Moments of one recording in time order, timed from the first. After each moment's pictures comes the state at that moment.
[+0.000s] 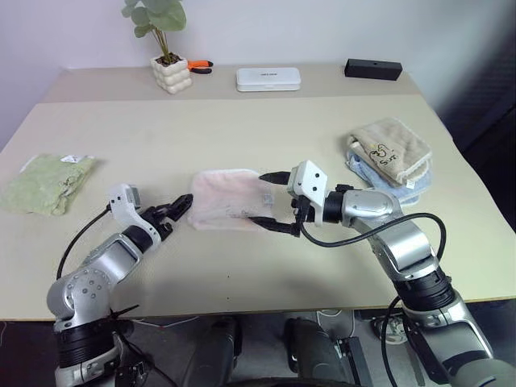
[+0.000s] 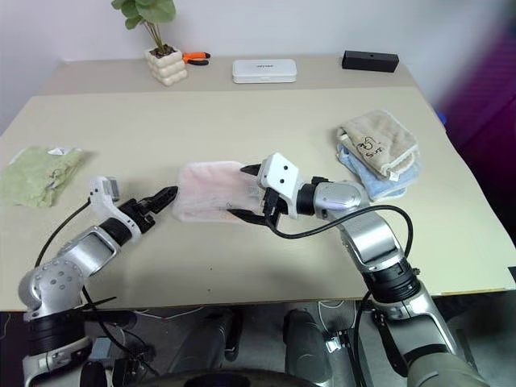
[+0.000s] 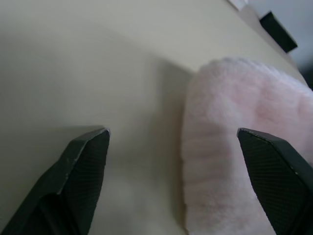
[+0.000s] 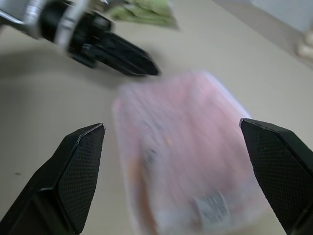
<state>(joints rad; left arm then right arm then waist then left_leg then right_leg) -0.21 0.28 0.44 -0.22 -0.96 1.00 -0.11 -0.50 -0.47 0.26 -0.28 0.24 0.43 0.91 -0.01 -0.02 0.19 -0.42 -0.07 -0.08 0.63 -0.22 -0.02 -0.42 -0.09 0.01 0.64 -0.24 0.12</state>
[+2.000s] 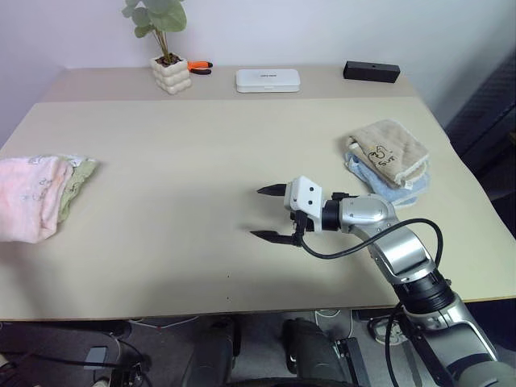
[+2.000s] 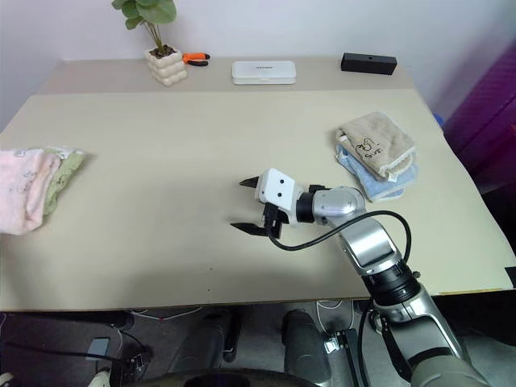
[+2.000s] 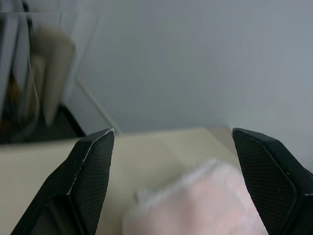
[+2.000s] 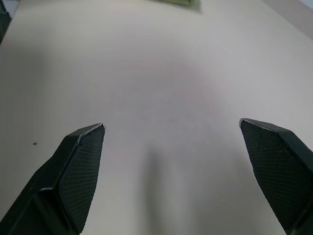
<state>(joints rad) 0.02 0.53 1.05 -0.19 -0.94 0.37 0.15 -0.52 -0.49 0.29 -0.16 0.18 0.33 0.96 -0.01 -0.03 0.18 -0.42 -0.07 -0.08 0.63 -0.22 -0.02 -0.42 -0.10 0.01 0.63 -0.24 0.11</state>
